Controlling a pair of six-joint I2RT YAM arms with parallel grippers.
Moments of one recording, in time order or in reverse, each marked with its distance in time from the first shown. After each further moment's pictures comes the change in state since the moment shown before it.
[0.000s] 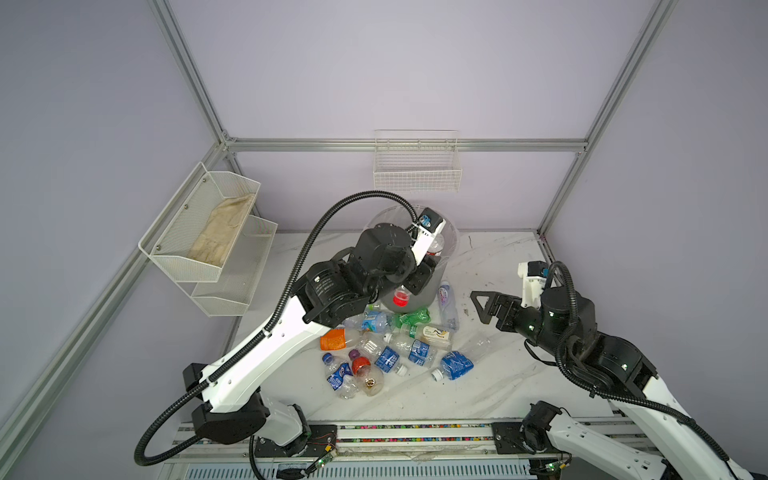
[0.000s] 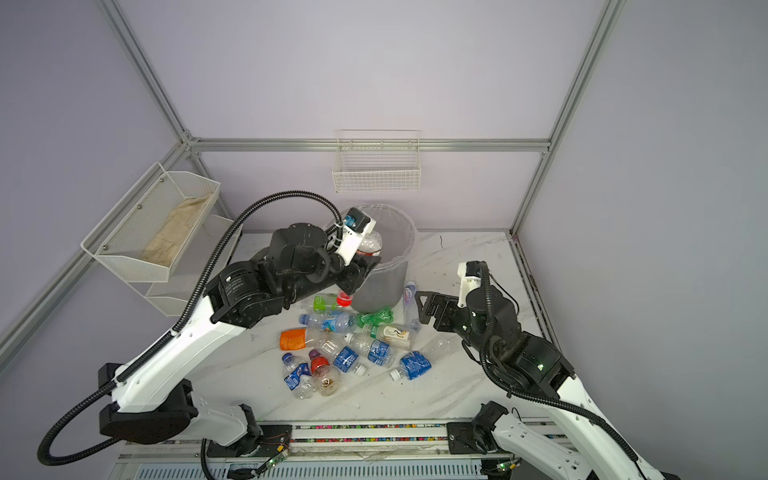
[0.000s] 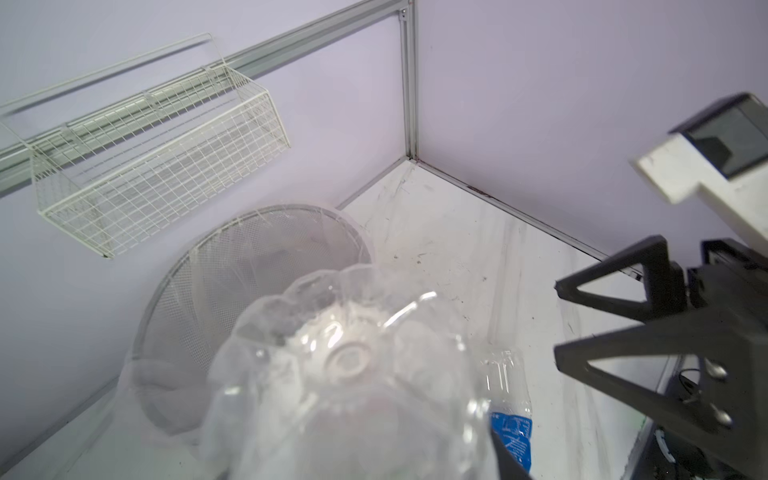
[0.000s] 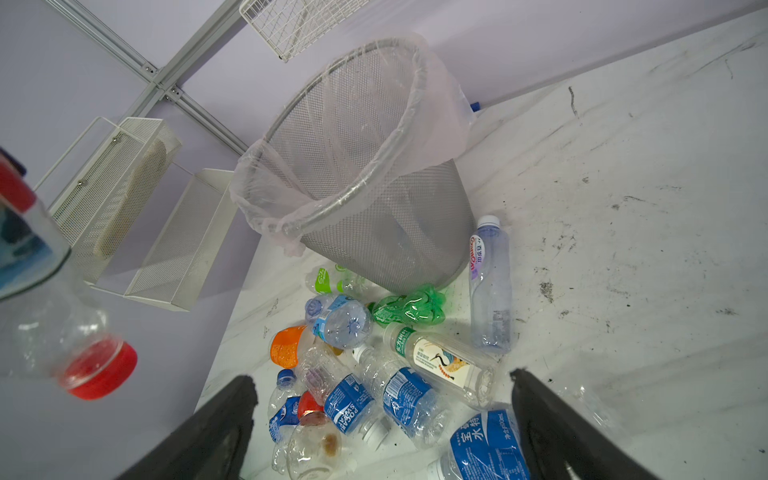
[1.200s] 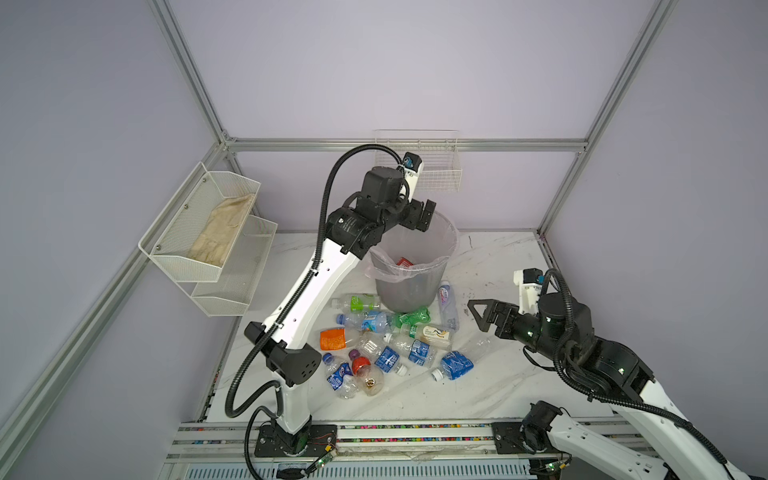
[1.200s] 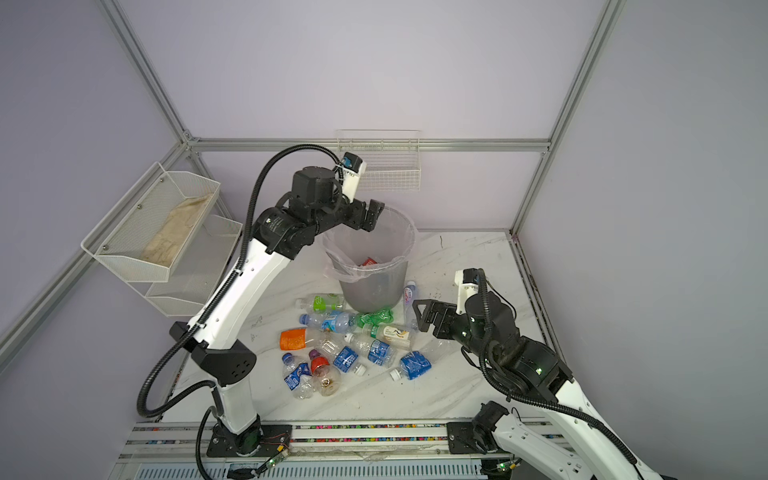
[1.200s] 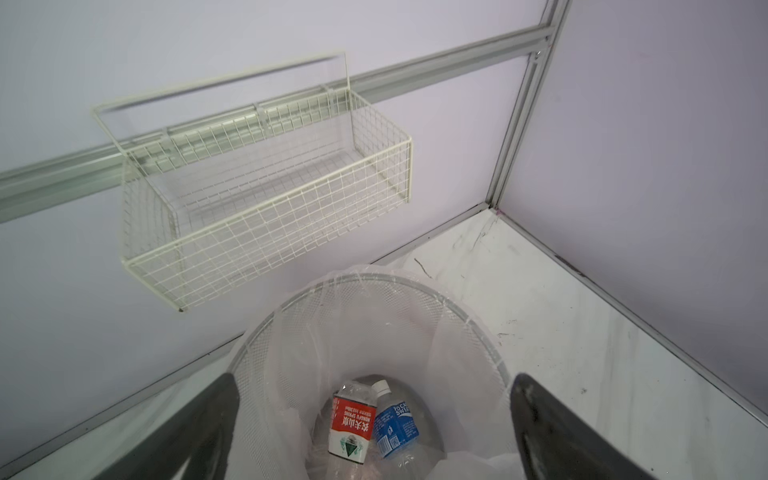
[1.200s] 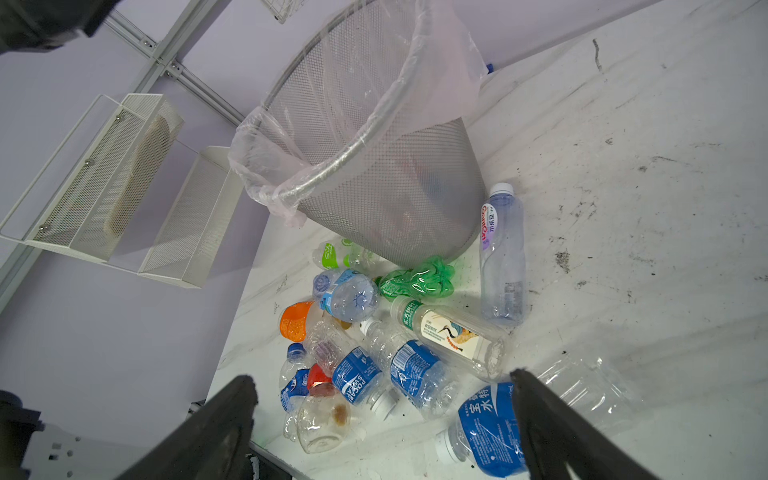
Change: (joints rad) left arm 0.310 0.314 0.351 0.051 0.141 -0.031; right arm 0.000 -0.017 -0.050 -0.005 -0.058 0.043
